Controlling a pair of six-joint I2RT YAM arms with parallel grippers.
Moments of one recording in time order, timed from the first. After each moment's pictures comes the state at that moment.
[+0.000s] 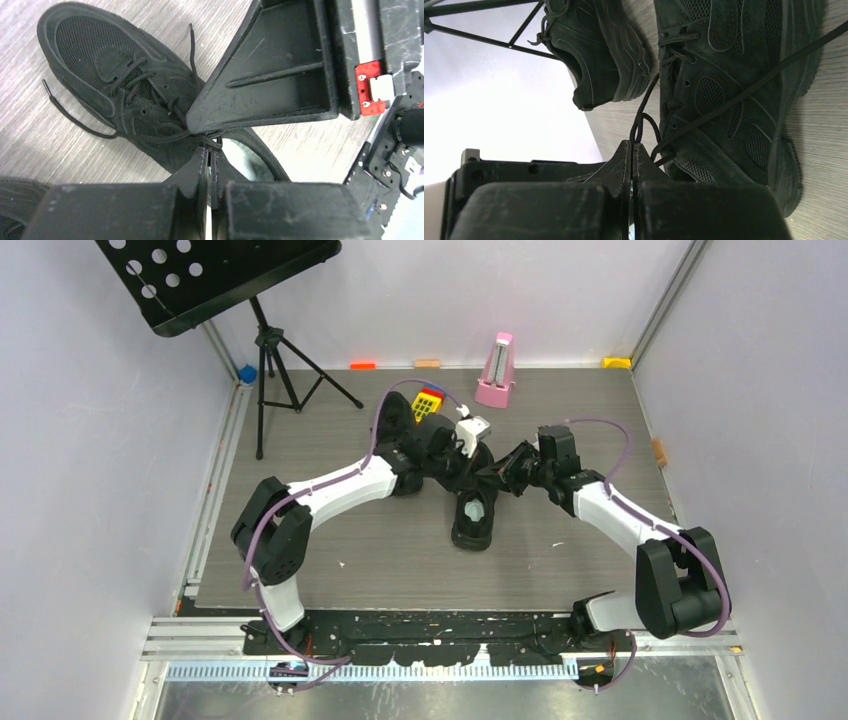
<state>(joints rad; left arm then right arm) -0.80 1.78 1.32 -0.16 0.29 -0.12 0.28 1.36 0.76 -0.03 -0.43 1.16</state>
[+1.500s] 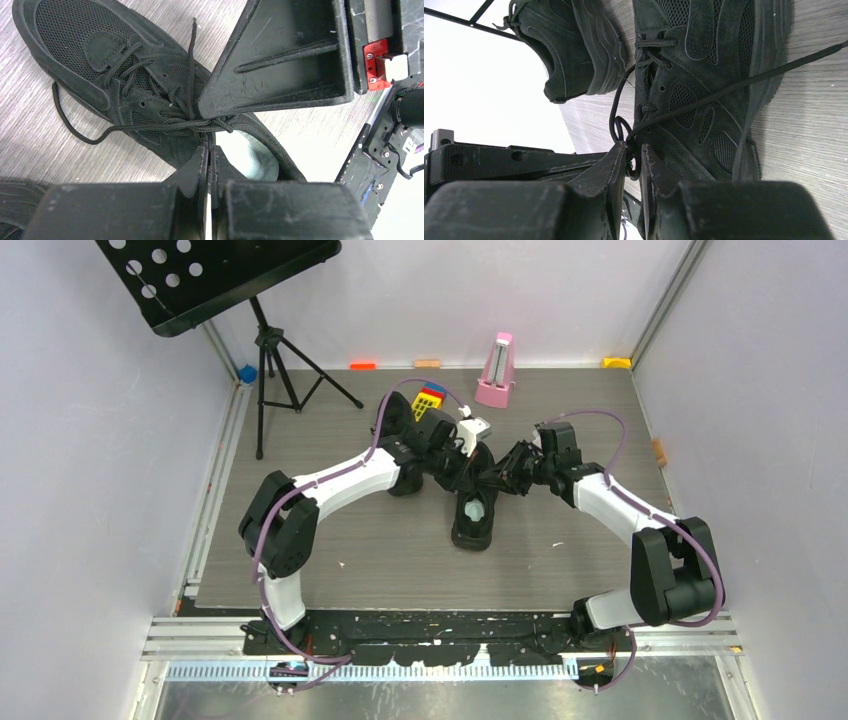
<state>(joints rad) -0.77 1.84 1.41 -0.30 0.38 -0.08 0.24 1.41 0.81 -0.14 -0.49 0.96</state>
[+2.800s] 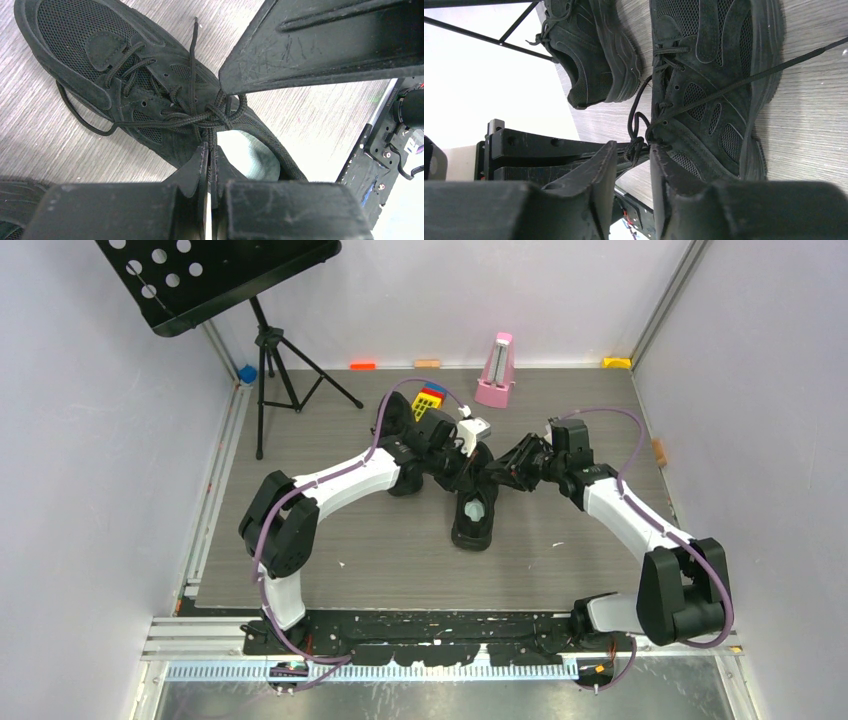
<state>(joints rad) -0.77 1.84 1.41 -0.30 0.38 -0.08 0.21 1.32 0.82 -0.17 -0.46 1.00</state>
